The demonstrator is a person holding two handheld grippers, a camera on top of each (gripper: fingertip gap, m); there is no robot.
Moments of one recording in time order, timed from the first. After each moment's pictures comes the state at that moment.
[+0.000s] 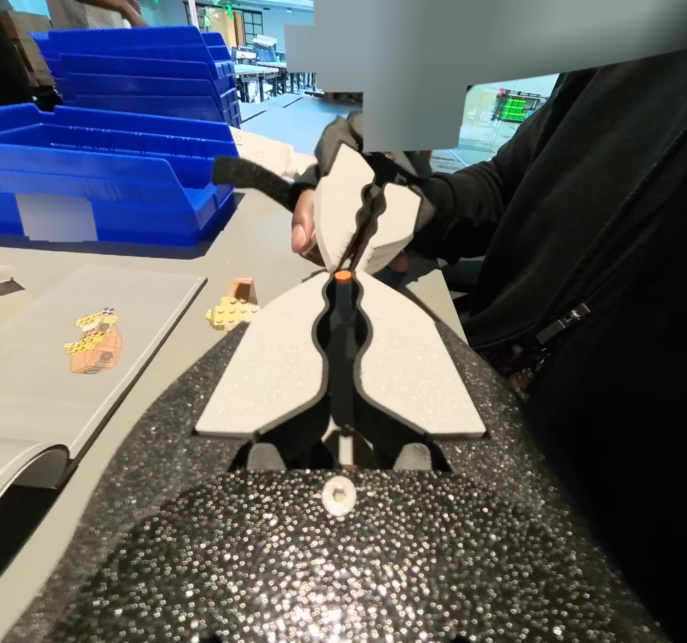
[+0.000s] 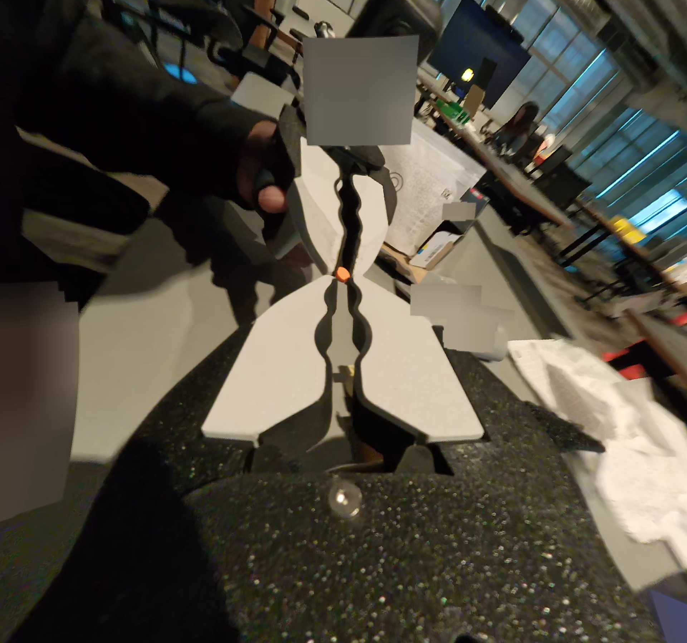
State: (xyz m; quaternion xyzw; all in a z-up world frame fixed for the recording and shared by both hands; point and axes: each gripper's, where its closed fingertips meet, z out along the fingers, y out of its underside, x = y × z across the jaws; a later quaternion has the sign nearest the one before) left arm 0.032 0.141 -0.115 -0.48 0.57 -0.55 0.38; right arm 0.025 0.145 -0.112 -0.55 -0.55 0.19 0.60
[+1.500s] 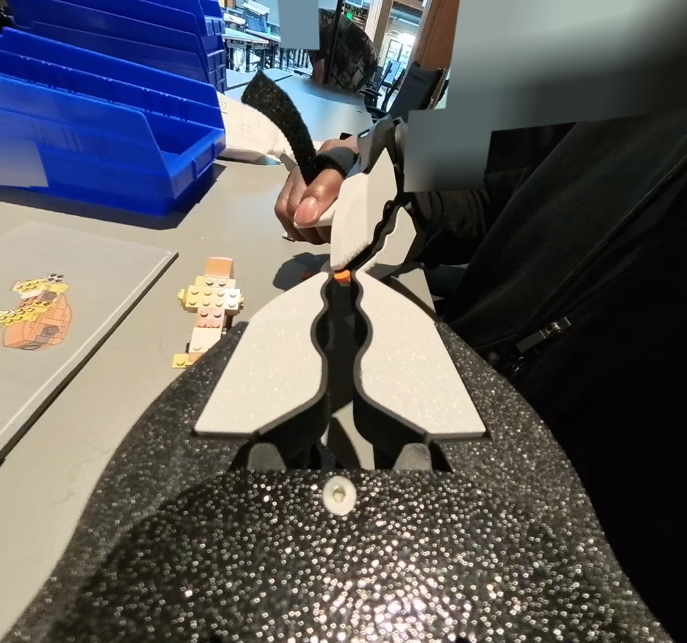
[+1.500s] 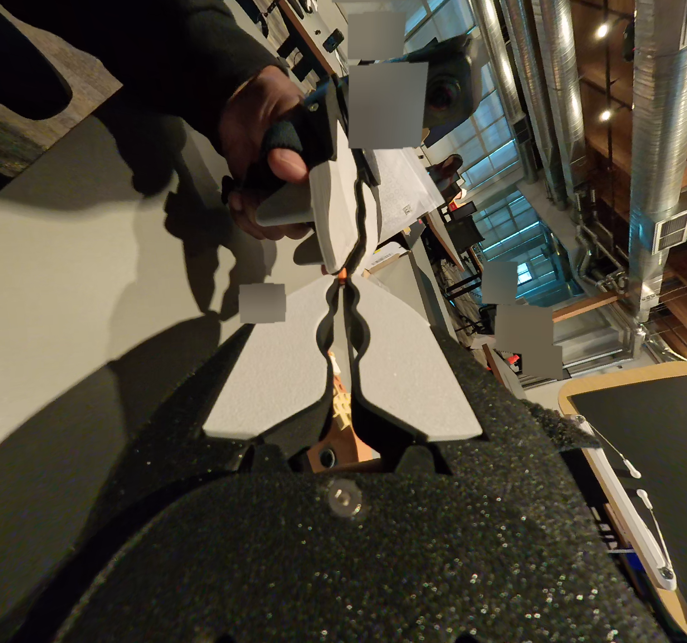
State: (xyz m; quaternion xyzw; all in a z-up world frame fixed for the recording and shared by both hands) left arm 0.038 0.137 -0.124 -0.51 0.55 -0.58 0.32; right arm 0.031 0.142 -0.121 -0.45 -0.60 0.02 0.66
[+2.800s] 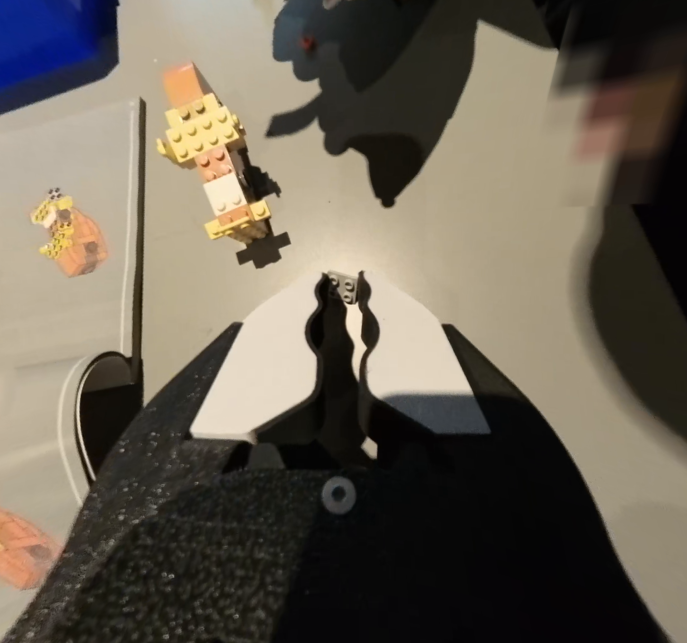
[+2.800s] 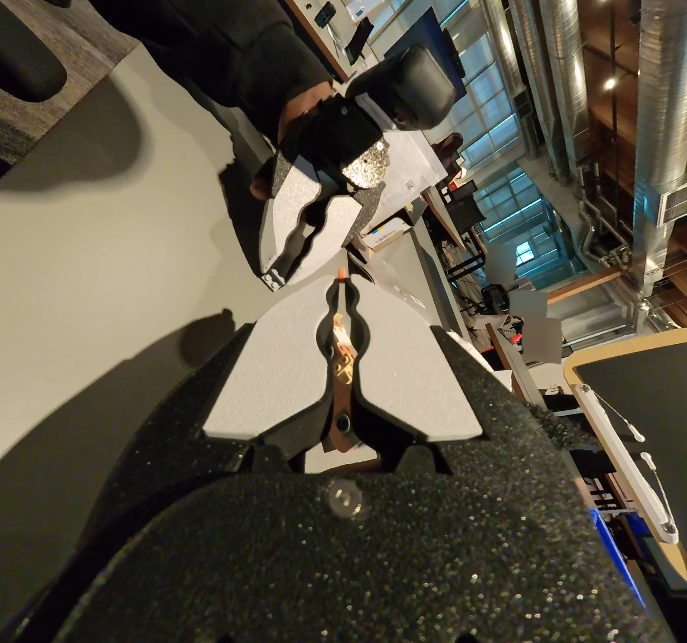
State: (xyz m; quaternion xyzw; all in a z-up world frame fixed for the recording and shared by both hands) left arm 0.000 0.173 -0.216 -0.45 0.79 -0.31 0.26; right arm 0.047 0.139 -0.133 -0.48 -0.59 0.01 0.65
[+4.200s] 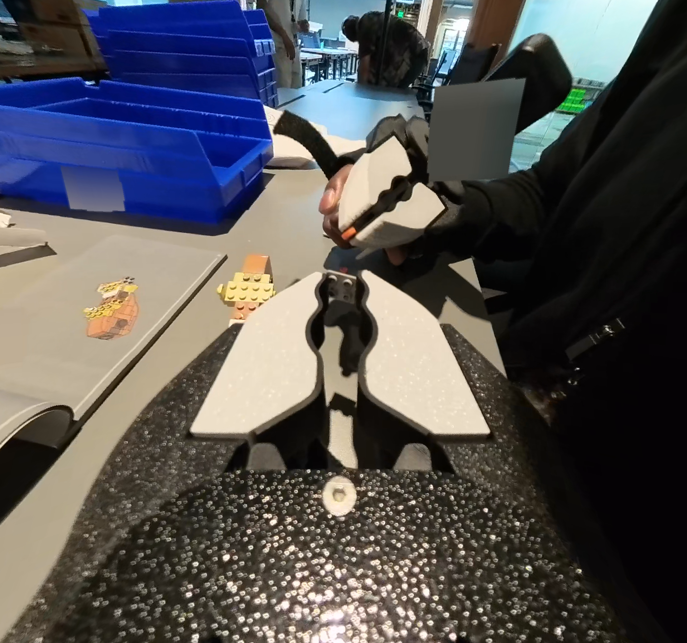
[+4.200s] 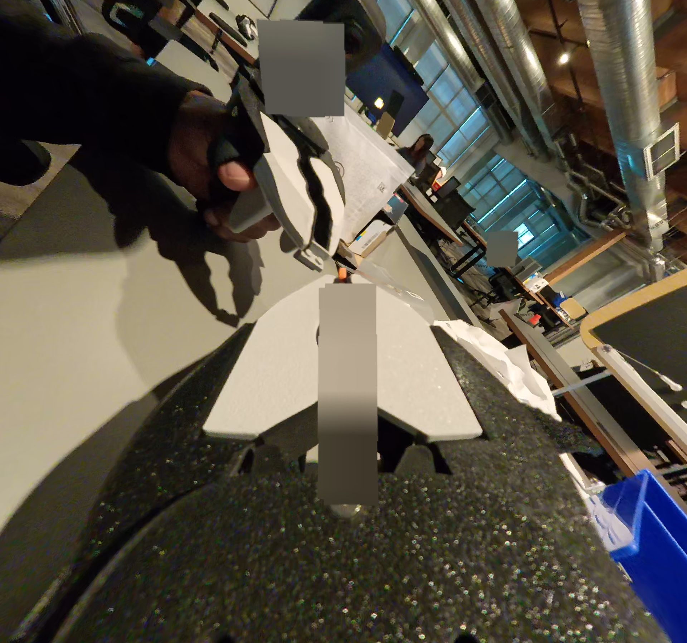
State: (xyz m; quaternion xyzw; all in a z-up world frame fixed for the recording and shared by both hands) left arm 0.038 0.145 -0.133 -0.52 0.55 -0.52 0.40; right arm 0.060 0.143 -0.122 -0.51 -0.51 0.07 0.69
